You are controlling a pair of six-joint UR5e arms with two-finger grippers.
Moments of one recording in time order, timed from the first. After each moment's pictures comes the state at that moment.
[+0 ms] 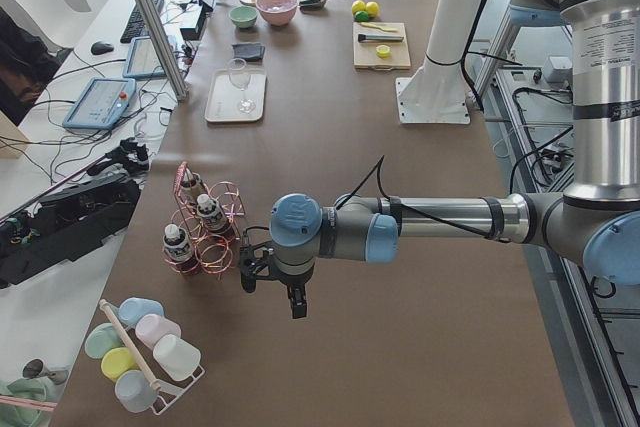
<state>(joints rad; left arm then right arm) -1.62 -1.44 -1.69 -1.66 -2.36 -0.24 1.60 -1.70 1.61 -1.42 2.29 -0.01</state>
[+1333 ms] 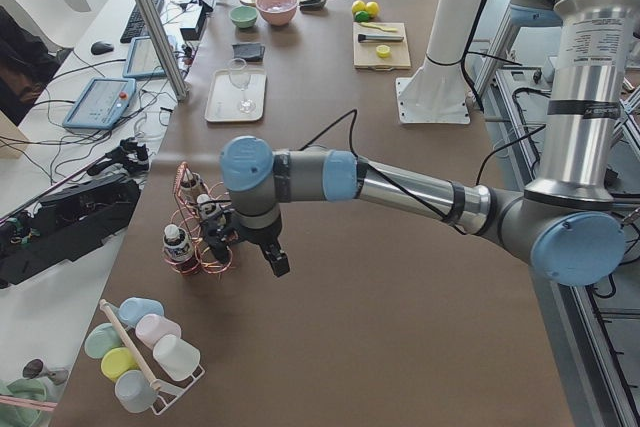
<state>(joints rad) -1.65 -1.64 -1.75 -1.29 -2.36 -0.51 1.61 -1.71 1.61 -1.41 2.29 -0.01</state>
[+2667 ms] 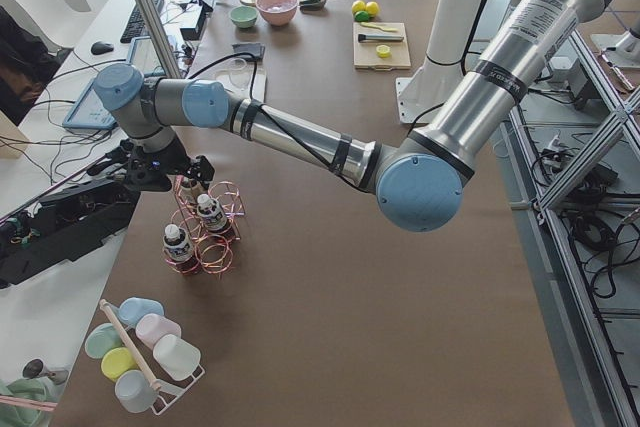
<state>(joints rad) -1.53 -2.17 -1.32 -1.24 -2.43 -1.57 1.61 -1.71 1.60 -1.41 2.28 -0.01</state>
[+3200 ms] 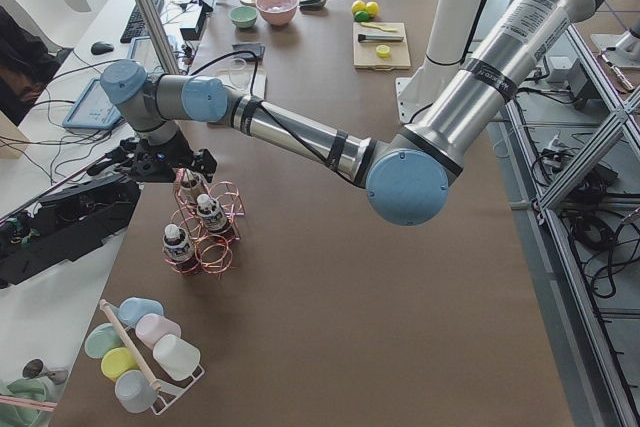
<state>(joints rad) -1.48 -2.19 -1.31 -1.24 -2.42 -1.62 1.61 -1.71 1.60 -1.42 2.28 -0.01</state>
